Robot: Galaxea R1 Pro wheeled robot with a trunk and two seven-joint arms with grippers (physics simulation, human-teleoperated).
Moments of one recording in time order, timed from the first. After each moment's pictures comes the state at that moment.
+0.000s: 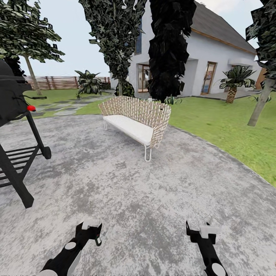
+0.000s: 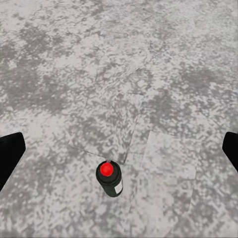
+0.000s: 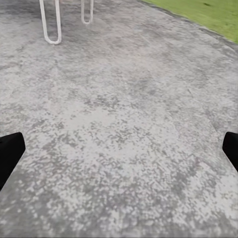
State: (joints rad) left arm -0.52 0.02 0.14 -0.37 -0.19 -0.19 -0.08; right arm -0.25 -0.06 0.00 -0.74 0.02 -0.36 -0.14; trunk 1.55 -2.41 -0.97
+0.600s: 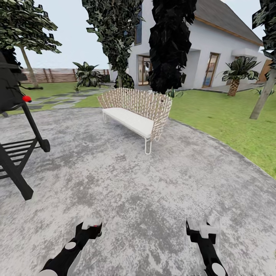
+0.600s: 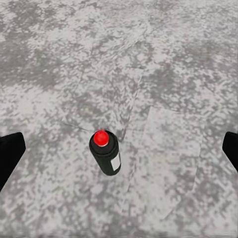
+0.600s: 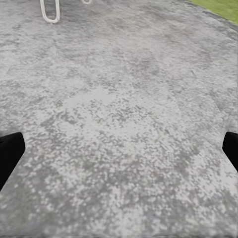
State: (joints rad) left arm -0.52 0.02 0.14 -0.37 -0.19 -0.19 -0.08; right arm -0.25 -0.06 0.00 -0.74 0.02 -0.36 -0.14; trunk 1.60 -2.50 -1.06
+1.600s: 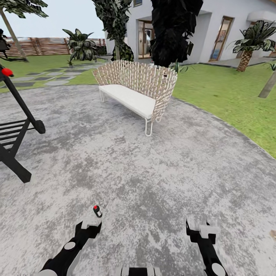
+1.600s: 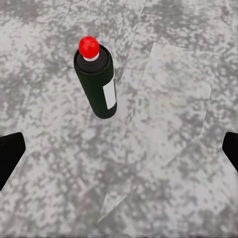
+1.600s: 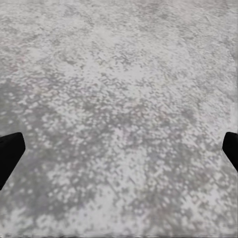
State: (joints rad) left arm -0.52 0.02 0.14 -0.37 -0.19 -0.21 -0.08; right arm -0.25 -0.06 0.00 -0.74 0.02 -0.36 -0.14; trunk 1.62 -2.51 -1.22
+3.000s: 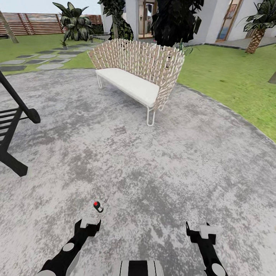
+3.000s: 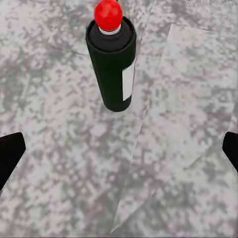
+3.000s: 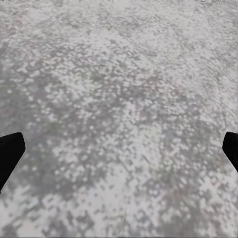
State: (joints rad) left arm -0.51 0.03 0.15 -0.37 -0.18 -0.29 -0.08; right arm -0.25 -0.06 0.00 -0.74 0.02 -0.36 -0.14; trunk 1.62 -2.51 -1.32
